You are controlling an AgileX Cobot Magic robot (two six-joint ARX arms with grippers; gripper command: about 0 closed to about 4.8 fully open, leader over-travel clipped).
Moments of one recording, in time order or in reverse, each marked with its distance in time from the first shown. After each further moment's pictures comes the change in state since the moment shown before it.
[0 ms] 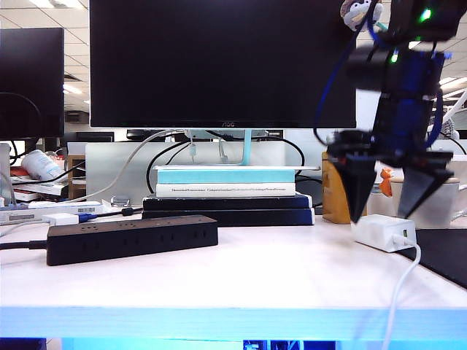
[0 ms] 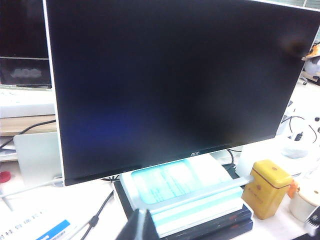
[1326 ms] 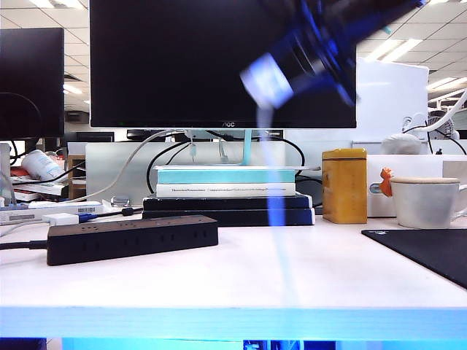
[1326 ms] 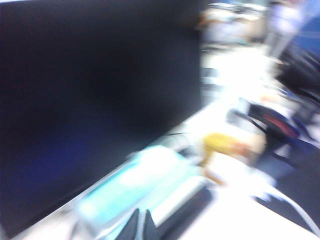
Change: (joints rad) left arm -0.127 0.014 0.001 -0.007 0.194 0.289; right arm 0.001 -0.010 0.346 0.079 -0.924 0.527
